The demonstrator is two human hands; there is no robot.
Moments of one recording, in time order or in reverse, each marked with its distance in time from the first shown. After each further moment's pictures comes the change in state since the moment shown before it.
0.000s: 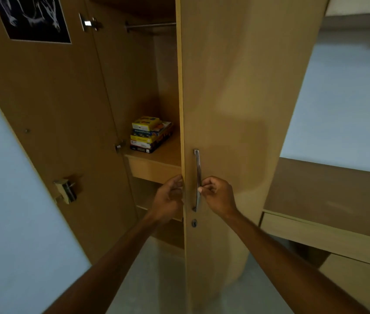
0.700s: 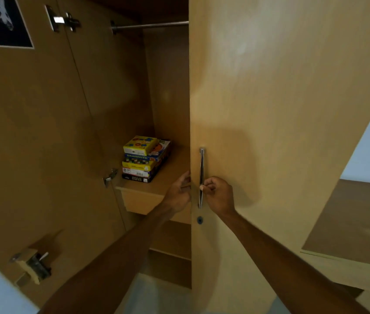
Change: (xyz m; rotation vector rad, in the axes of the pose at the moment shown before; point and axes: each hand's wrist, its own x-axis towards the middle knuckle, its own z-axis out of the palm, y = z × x) left_hand 0.255 -0.037 -0.089 -0.055 -0.115 -0.155; right_hand 0.231 0.047 0.124 -0.158 0.211 0.016
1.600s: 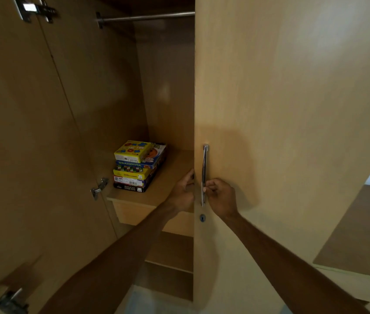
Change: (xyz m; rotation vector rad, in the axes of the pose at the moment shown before) left_hand 0.083 -0.007 -0.010 0.093 -0.100 0.064; right_hand 0.057 0.029 0.023 0.037 0.020 0.037
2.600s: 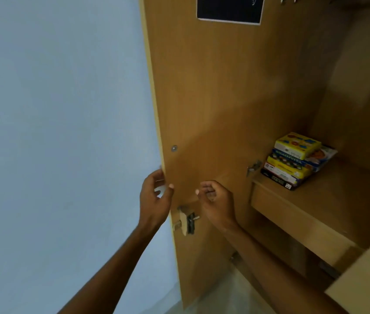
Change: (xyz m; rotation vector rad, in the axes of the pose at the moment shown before) left_hand -0.343 -0.074 -0.276 0.298 1.260 -0.022; right_hand -0.202 -0.247 0.271 0.405 -0.653 -0.158
